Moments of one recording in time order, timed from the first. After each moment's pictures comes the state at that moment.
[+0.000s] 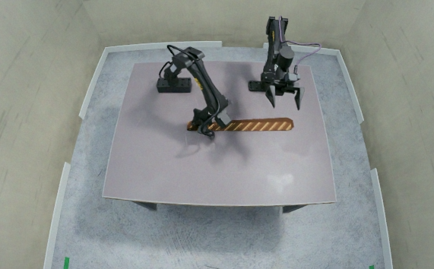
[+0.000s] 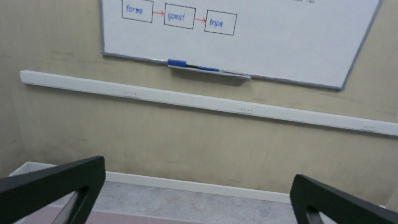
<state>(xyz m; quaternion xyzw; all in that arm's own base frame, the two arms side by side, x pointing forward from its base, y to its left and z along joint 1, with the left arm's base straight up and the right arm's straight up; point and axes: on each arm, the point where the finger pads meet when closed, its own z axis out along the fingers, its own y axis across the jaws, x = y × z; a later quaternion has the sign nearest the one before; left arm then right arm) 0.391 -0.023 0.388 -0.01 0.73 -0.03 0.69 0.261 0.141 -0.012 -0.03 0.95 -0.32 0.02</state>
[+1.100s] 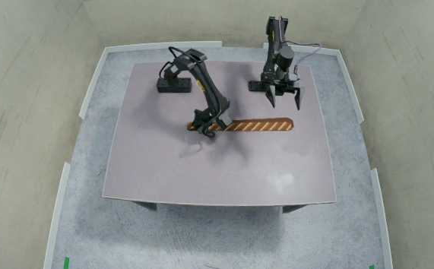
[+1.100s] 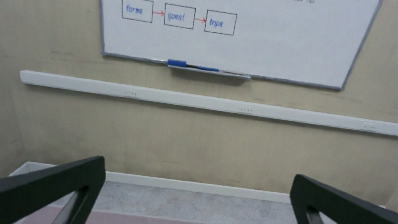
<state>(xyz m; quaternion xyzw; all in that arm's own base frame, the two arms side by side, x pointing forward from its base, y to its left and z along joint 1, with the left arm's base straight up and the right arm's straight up) 0.391 -0.023 0.388 -0.01 0.73 -0.03 0.69 0.258 0.144 -0.022 -0.03 0.94 -0.33 0.01</state>
